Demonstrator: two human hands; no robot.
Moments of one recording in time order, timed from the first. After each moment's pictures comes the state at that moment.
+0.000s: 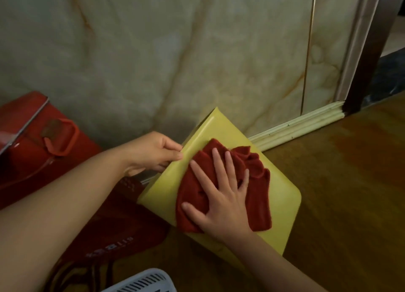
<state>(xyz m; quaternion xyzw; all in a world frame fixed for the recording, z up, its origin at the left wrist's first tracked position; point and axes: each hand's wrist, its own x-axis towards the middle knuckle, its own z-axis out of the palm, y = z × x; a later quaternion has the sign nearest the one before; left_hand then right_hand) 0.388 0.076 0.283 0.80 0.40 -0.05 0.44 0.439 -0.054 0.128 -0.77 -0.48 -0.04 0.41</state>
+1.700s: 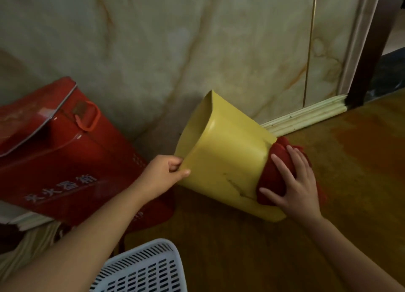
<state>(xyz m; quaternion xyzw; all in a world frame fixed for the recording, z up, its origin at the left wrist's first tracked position) 0.328 0.028 0.236 0.87 0.33 0.07 0.36 0.533 -0.152 0.068 -0.80 -0.46 -0.08 0.38</state>
